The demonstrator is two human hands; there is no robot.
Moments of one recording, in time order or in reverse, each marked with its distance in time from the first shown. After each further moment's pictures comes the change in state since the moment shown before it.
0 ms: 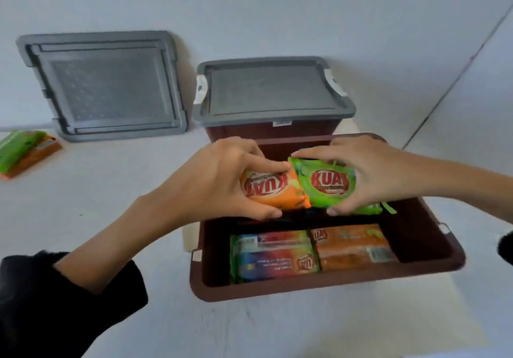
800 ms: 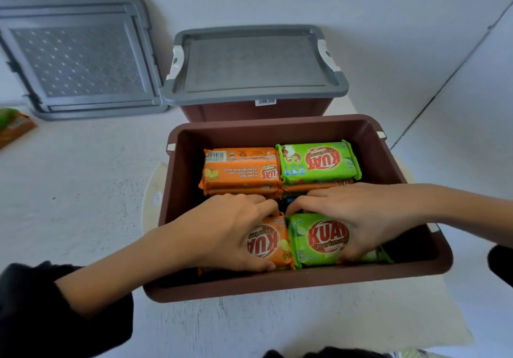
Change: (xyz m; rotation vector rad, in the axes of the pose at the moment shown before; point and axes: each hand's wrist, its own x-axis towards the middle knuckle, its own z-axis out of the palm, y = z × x) left_hand 0.009 0.031 0.066 0.052 -0.360 -0.023; right_hand -0.011 0.013 0.040 -0.051 -0.480 -0.228
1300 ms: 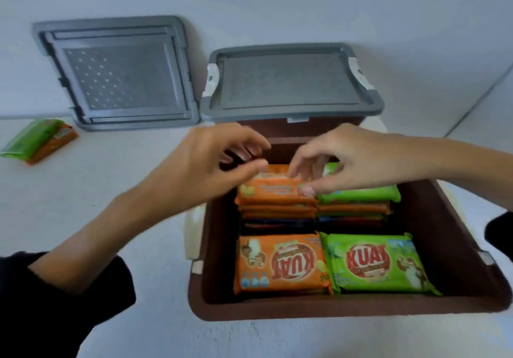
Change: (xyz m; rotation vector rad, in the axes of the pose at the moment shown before) left_hand -0.033 -0.058 -0.059 -0.322 0.647 -0.038; right_hand 0.025 -0.014 -0.078 0.229 0.401 -0.035
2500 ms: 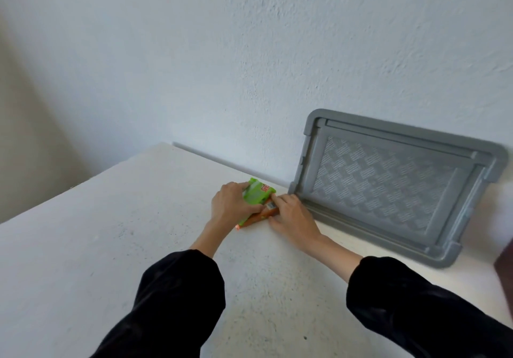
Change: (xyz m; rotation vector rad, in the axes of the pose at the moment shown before) left_hand -0.111 -0.370 -0.166 0.306 0.426 -1.042; right_hand 0.495 -0.175 0.139 -0.169 0.391 -0.238
